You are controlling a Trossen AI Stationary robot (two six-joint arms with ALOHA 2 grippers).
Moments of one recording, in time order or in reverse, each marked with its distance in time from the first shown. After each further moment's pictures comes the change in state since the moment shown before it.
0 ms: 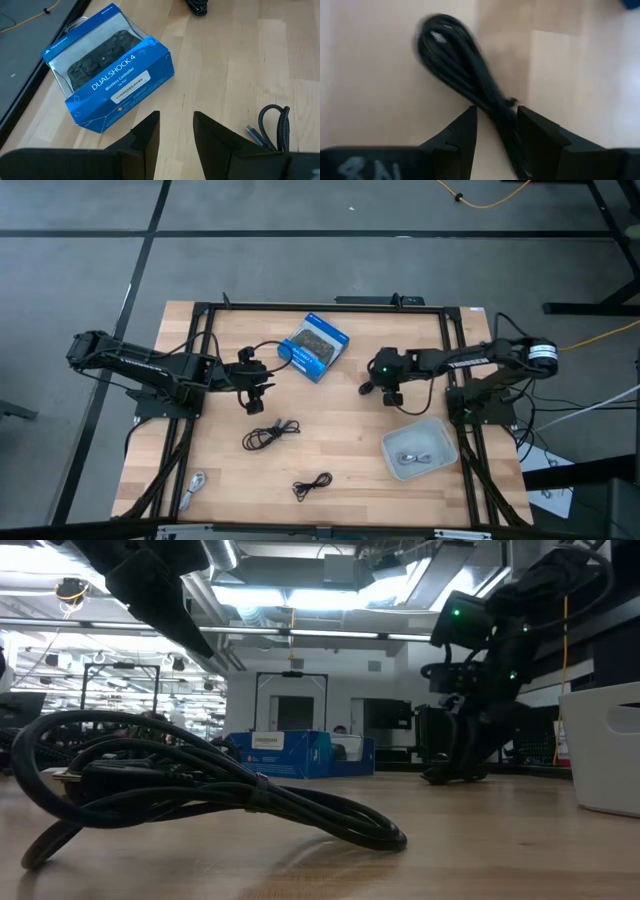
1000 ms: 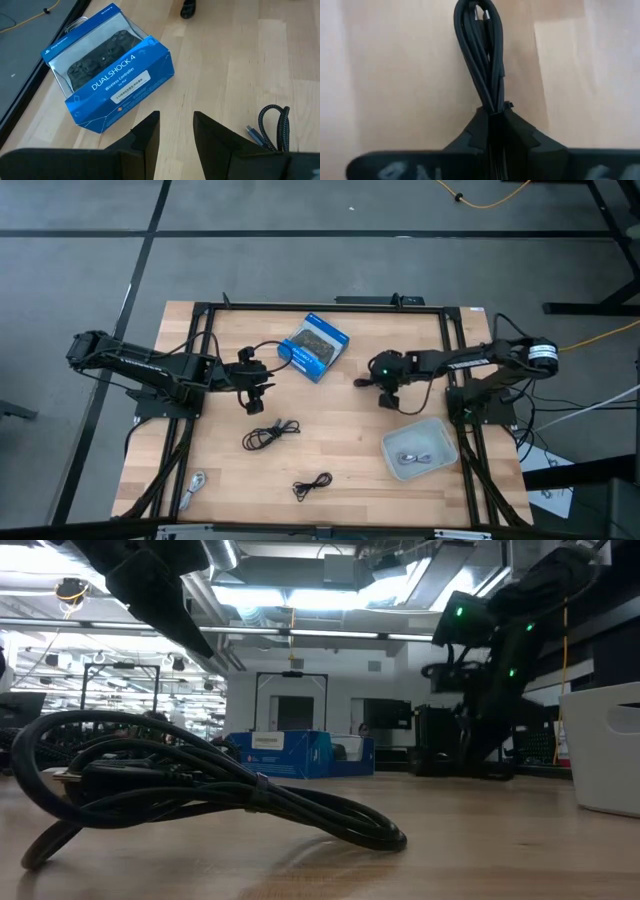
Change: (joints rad) left arm 0.000 0.000 0.000 0.000 0.000 0.000; right arm 0.024 -0.015 -0.007 -0.006 -0.052 0.262
